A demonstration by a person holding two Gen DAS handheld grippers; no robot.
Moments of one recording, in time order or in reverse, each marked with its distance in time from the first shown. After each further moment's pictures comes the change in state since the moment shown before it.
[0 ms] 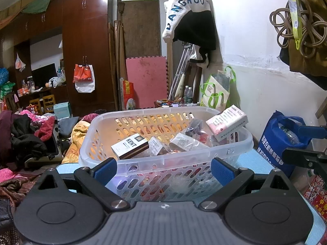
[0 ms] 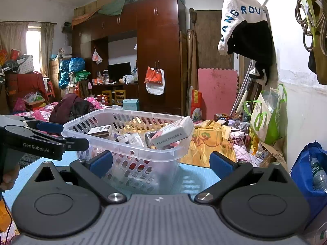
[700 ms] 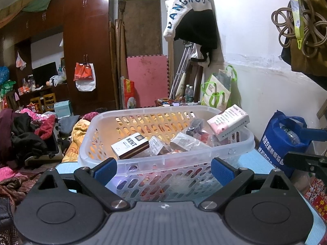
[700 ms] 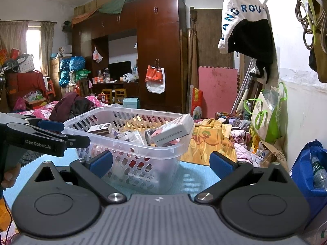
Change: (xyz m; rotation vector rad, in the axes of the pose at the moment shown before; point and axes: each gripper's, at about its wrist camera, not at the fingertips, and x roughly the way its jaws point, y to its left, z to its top) left arm 0.005 -0.001 -0.001 -0.004 0.006 0.006; right arm 0.002 0.000 -0.004 0.001 0.006 0.001
